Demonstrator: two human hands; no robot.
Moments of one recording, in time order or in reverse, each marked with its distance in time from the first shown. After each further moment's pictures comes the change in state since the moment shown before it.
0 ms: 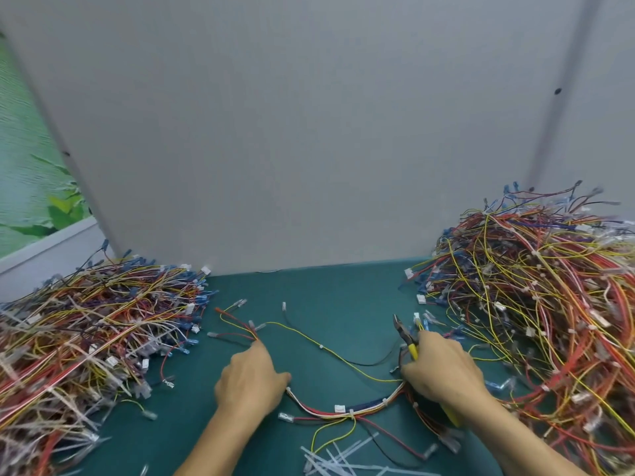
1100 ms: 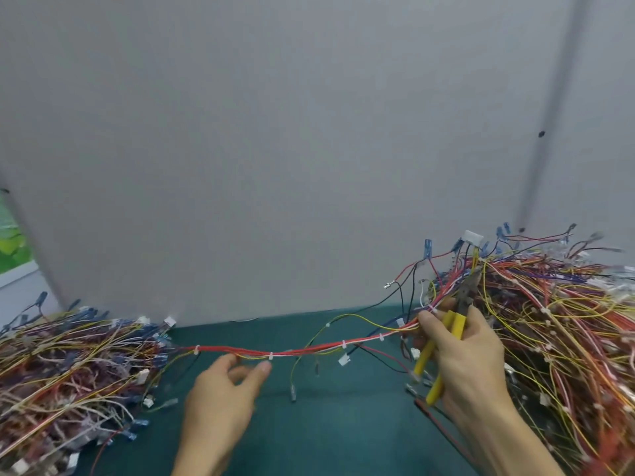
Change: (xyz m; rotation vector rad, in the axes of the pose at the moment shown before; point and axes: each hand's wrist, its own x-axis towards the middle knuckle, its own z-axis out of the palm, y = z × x) left_hand 0.049 0.029 -0.017 -0.888 0.172 0.151; right_hand 0.042 -0.028 -0.056 1.488 0.365 -0.089
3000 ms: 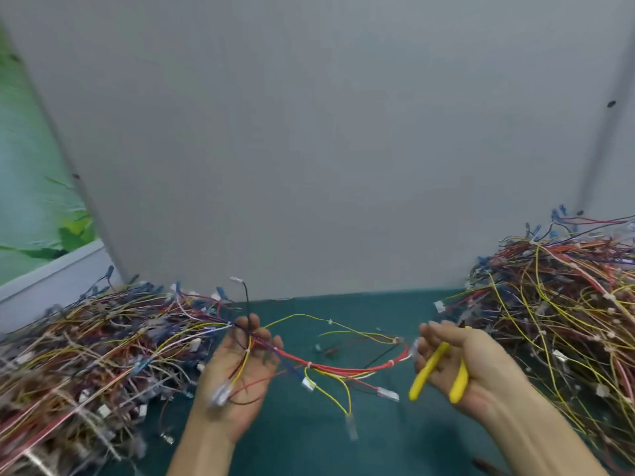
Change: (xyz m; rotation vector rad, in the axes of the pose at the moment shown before) left_hand 0.034 -0.039 -0.031 -1.303 -0.381 -0.048; right_hand -0.014 0.011 0.019 0.303 -0.159 0.746
